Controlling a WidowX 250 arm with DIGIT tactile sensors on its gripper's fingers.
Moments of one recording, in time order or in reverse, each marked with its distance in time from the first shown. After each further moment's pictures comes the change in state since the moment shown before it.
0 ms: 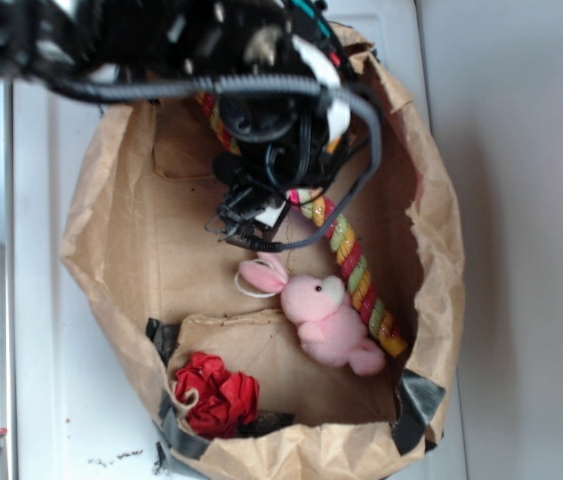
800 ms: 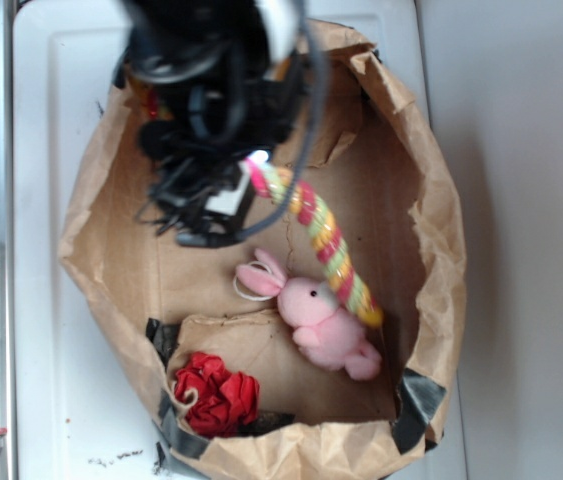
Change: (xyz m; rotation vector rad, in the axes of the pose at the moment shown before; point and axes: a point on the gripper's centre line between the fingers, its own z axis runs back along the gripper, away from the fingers) arm 0.012 -0.033 0.080 0.002 -0.107 0.143
